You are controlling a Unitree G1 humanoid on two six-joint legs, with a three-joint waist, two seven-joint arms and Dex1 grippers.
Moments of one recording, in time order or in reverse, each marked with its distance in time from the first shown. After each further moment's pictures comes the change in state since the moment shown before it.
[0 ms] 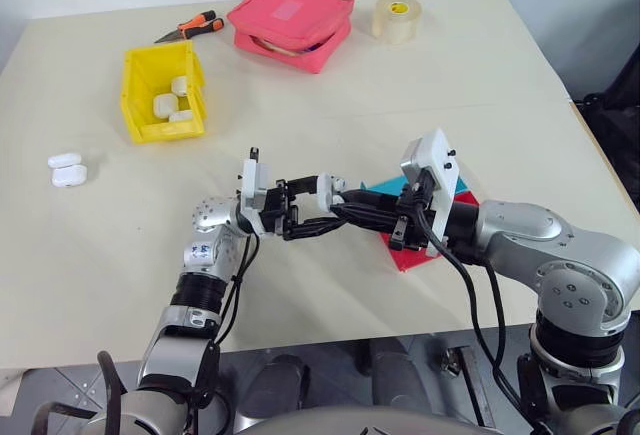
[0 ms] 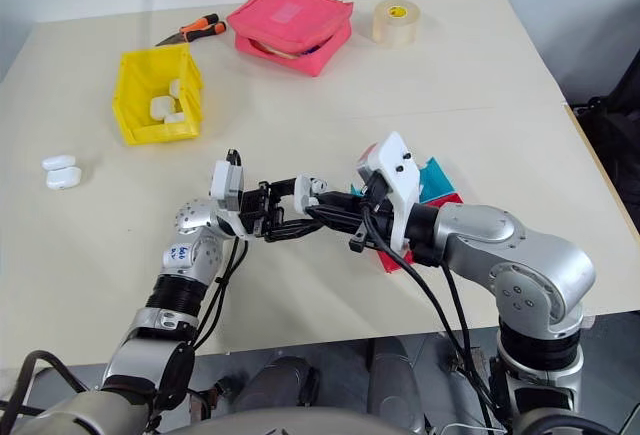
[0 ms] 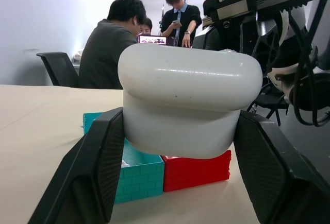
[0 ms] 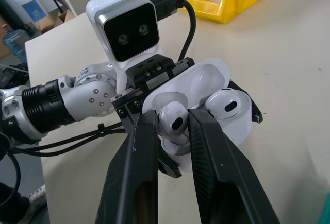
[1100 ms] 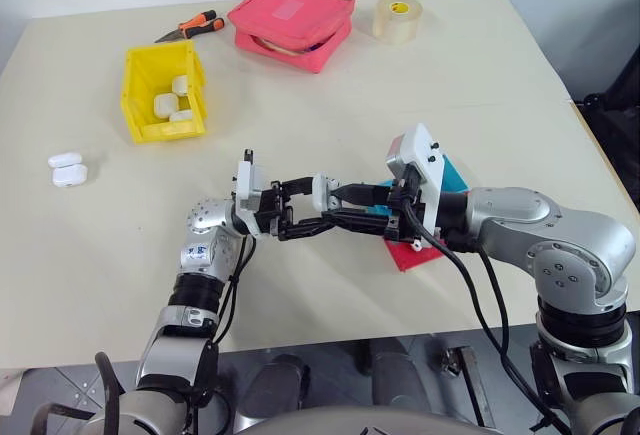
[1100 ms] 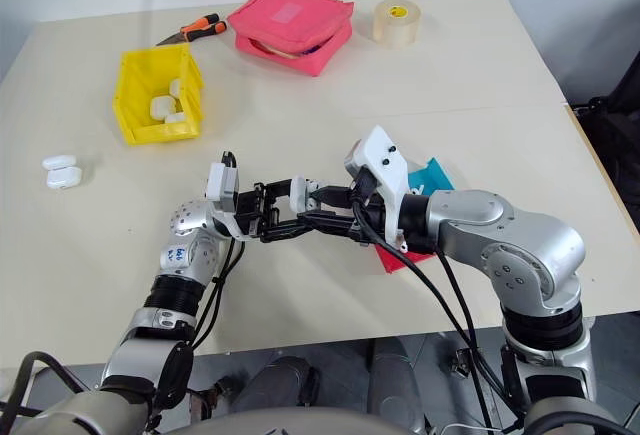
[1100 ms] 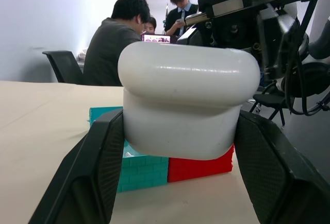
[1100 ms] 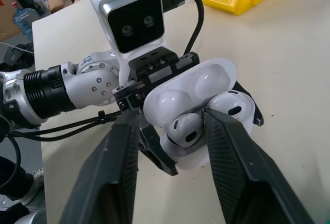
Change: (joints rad) left arm 0.000 -0.004 0.027 0.033 0.006 -0.015 -0.017; right arm -0.078 -0.072 0.097 0.079 -0.001 -0.057 0.028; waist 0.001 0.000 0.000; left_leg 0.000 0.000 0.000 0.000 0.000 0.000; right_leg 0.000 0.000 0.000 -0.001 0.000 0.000
